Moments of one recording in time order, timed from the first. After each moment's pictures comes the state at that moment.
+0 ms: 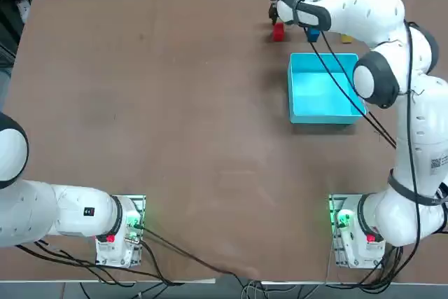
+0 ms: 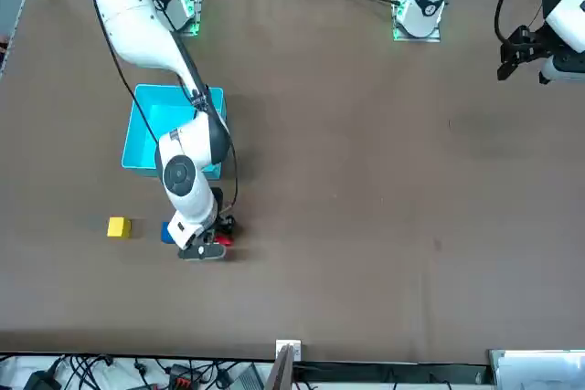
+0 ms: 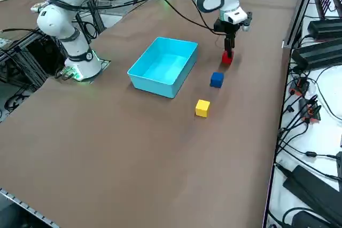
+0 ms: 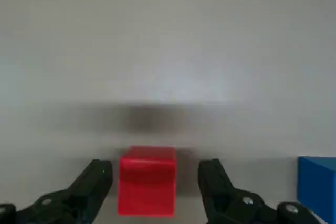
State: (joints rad) arm 0.36 0.87 0.04 -1.27 -0.15 2.30 0.45
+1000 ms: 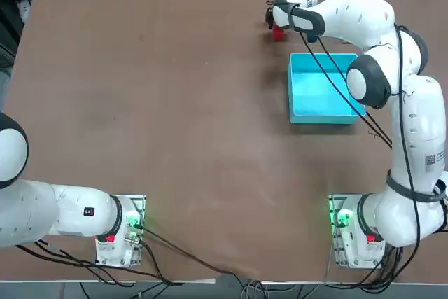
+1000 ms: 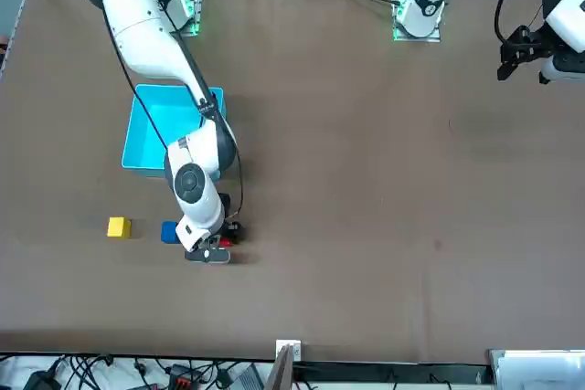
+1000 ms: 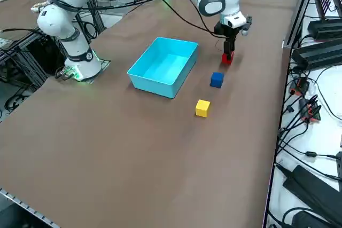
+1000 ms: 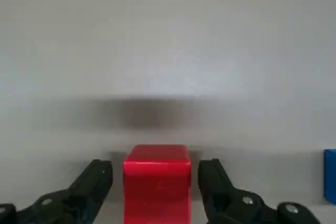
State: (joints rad) arm 0.37 0.92 0.04 -1.25 -0.15 2.29 0.49
